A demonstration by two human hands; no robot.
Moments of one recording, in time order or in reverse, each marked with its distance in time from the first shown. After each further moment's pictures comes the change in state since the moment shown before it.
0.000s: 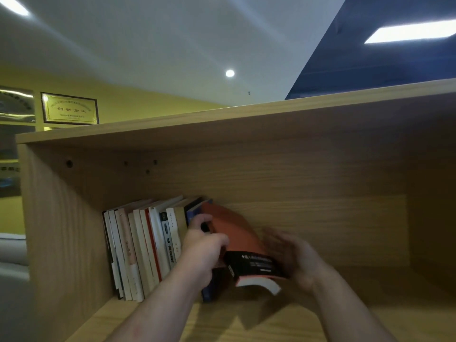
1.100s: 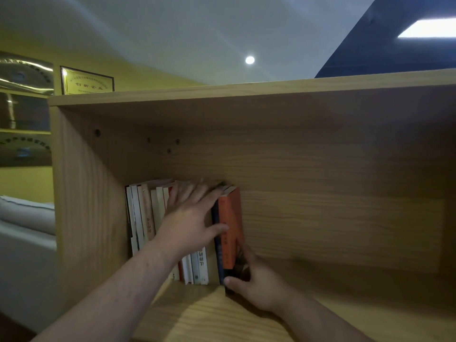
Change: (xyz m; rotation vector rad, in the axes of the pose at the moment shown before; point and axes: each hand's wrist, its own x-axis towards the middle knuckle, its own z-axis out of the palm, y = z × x) left_hand 0.048 0.002 -0.089 1.355 0.103 0.955; right_hand -0.009 0.080 0.078 -1.176 -0.206 -0.261
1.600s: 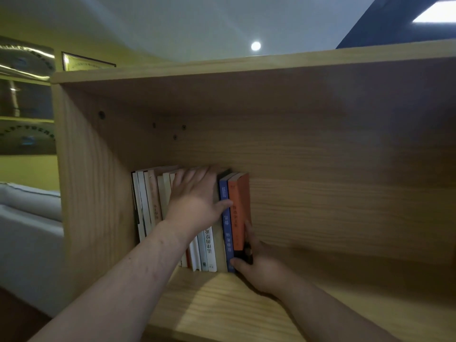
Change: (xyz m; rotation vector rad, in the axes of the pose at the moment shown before) left_hand 0.014 -0.006 0.009 0.090 0.120 -0.084; right_hand 0.025 0.017 0.018 -0.036 0.048 0.060
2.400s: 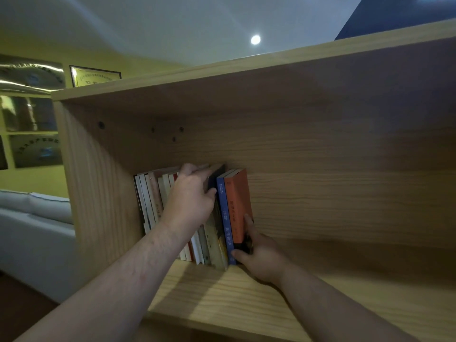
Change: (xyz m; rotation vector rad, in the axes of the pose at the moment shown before) left_hand -0.008 0.024 -0.034 -0.299 -0.004 -0.212; right_hand -0.002 -0.002 -0.005 0.067 -0.040 0.015
